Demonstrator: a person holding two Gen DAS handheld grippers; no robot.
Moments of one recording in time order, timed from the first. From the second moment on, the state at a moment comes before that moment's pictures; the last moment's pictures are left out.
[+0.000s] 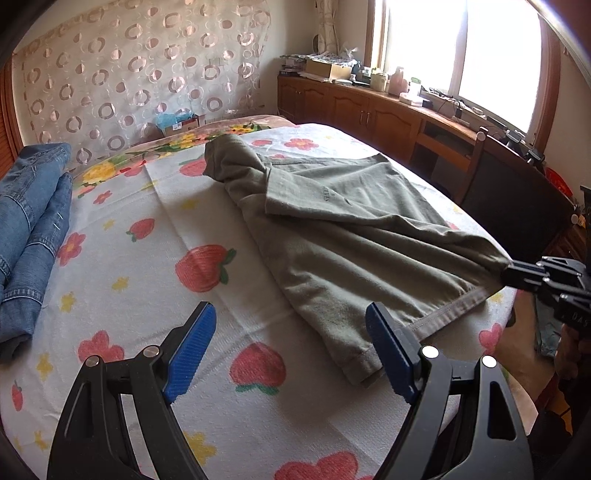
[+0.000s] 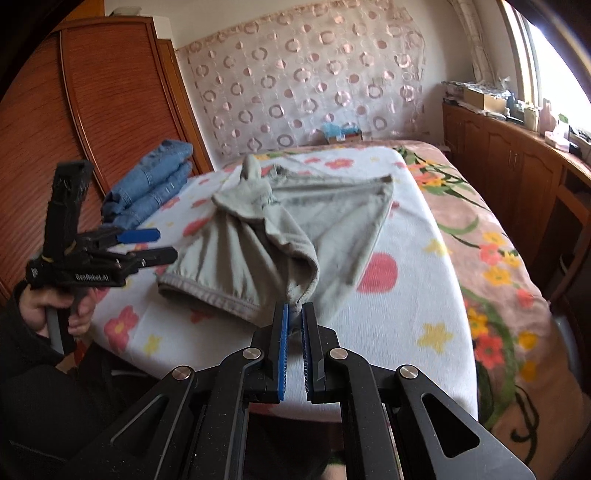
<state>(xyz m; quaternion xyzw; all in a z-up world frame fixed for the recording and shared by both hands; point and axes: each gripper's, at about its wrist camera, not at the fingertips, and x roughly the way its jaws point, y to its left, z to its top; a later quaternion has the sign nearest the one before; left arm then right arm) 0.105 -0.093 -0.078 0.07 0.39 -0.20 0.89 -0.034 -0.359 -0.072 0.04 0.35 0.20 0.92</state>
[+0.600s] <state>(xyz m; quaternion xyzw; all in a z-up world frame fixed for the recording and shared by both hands) 0.110 -0.093 -0.101 0.07 0.42 -0.20 0.88 -0.031 -0.363 -0.061 0.00 0.35 0.17 0.92</state>
